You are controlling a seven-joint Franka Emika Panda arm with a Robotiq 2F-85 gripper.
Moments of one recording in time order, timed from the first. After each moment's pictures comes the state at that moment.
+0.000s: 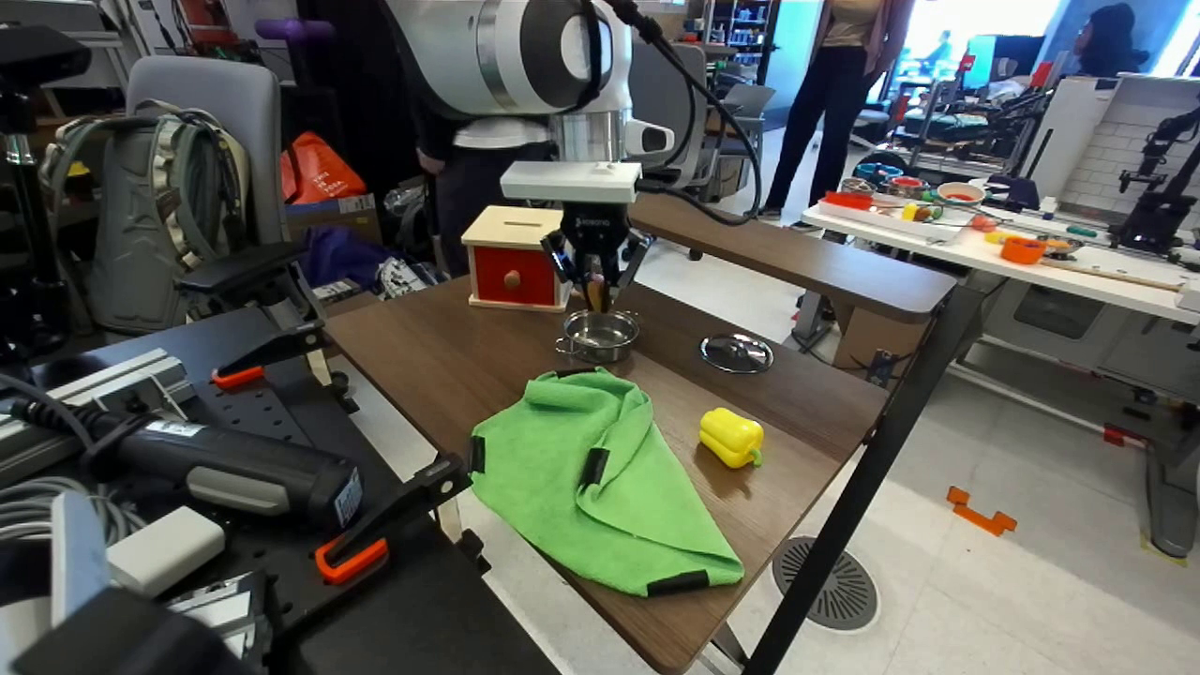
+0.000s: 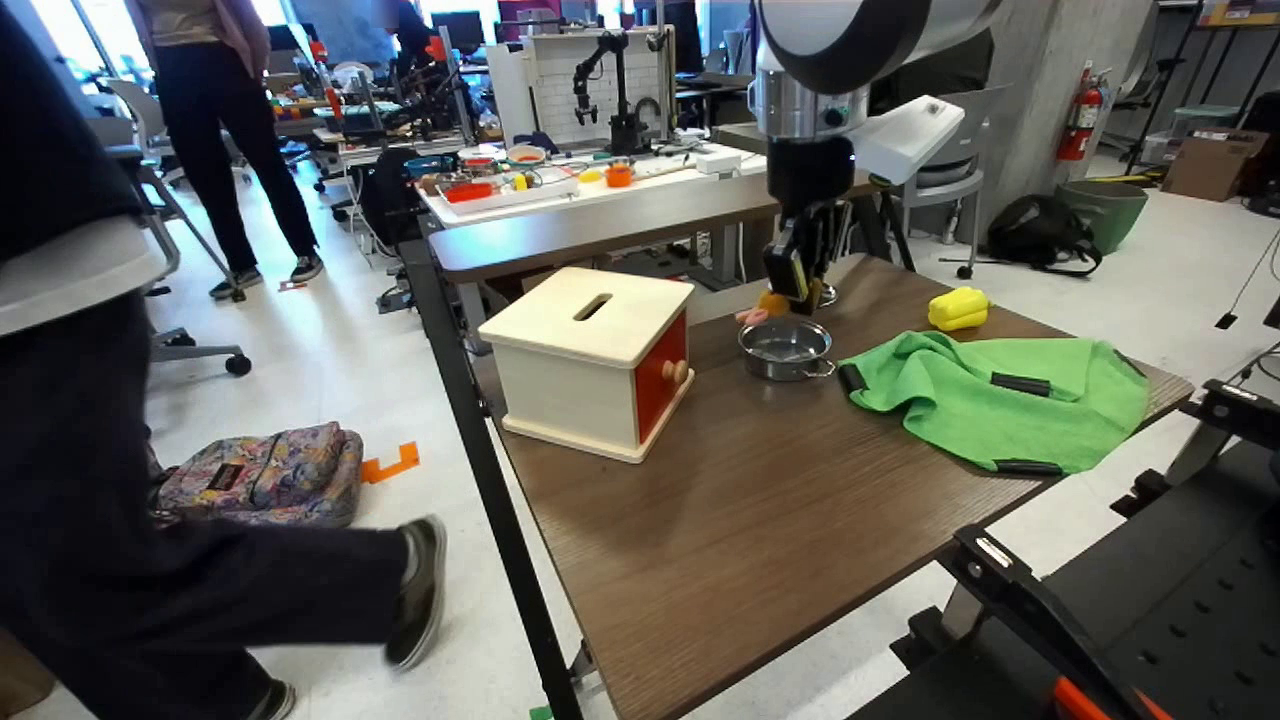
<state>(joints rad) 0.05 0.71 0.00 -1.83 -0.24 2.55 -0.23</state>
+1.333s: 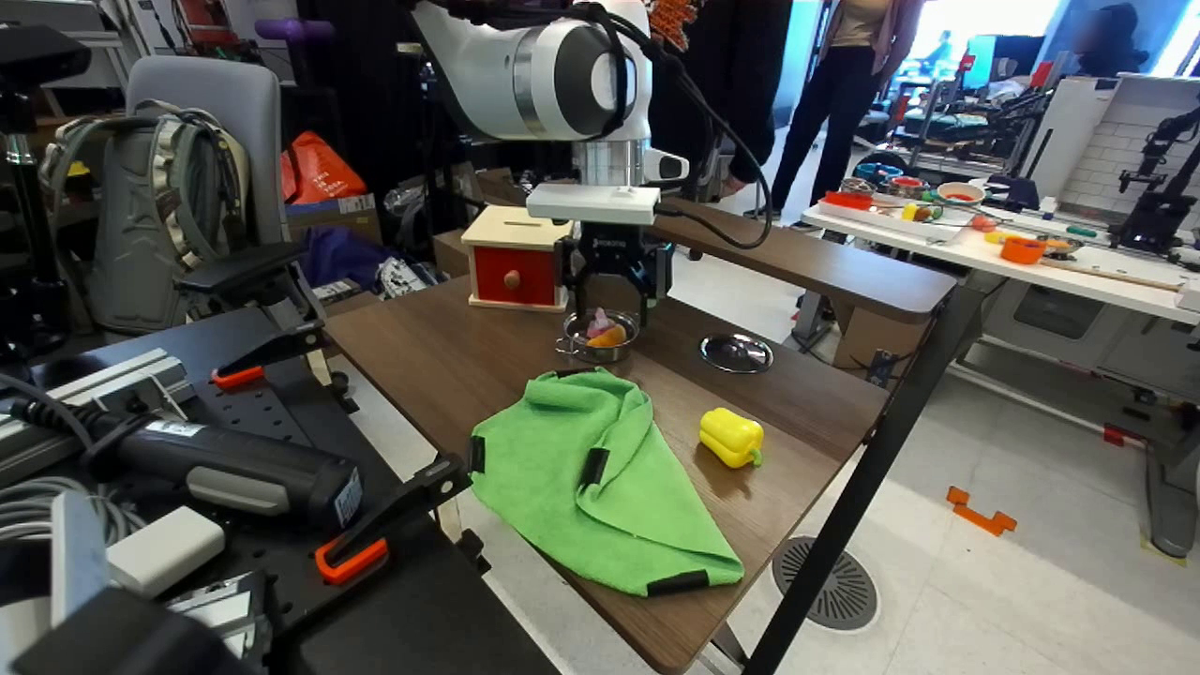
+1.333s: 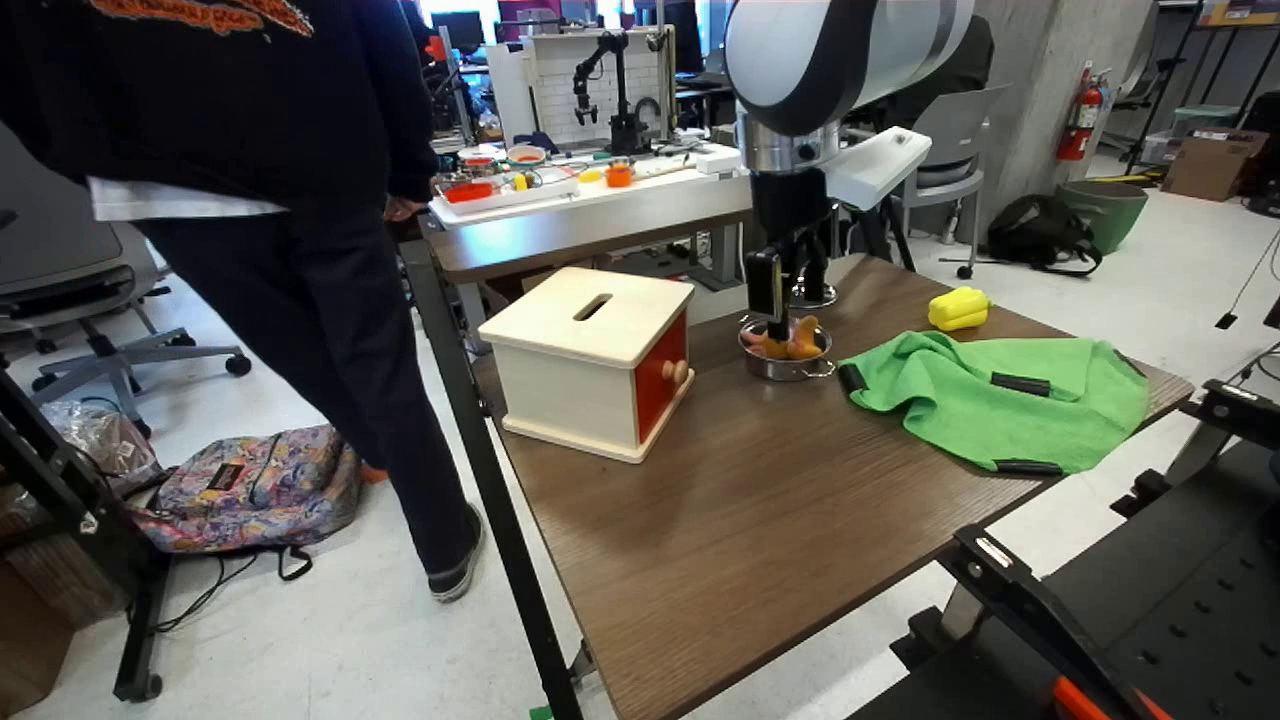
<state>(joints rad) 0.05 0.85 0.00 -1.66 -0.24 2.45 -0.23</state>
